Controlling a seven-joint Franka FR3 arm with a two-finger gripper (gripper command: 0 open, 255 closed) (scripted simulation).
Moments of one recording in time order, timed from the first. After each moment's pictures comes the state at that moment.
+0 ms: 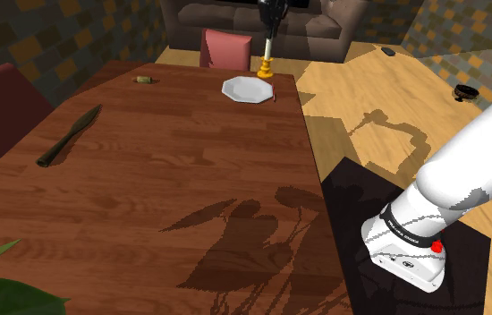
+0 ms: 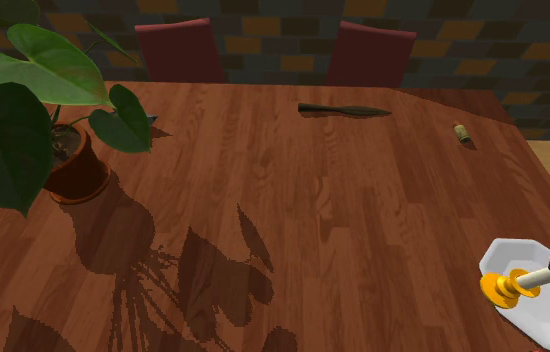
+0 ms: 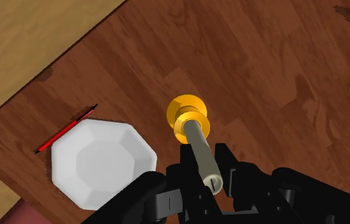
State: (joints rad) arm -0.33 -0.02 0.24 -1.70 0.01 1.73 -0.16
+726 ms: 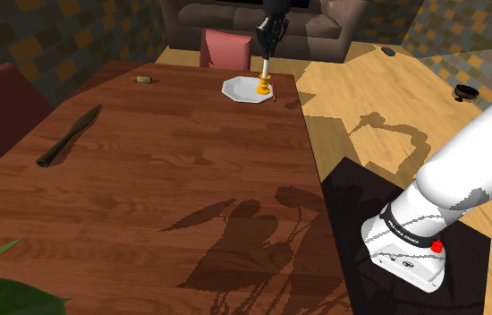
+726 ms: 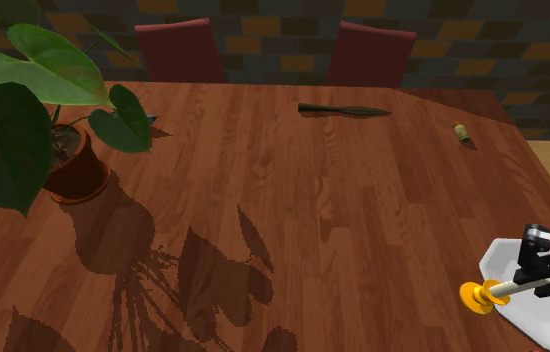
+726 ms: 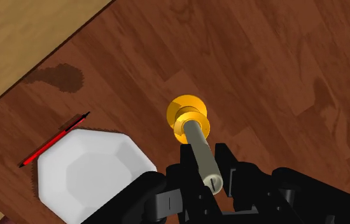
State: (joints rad) arm -0.33 -0.02 0.24 -1.86 0.01 1.88 -0.16
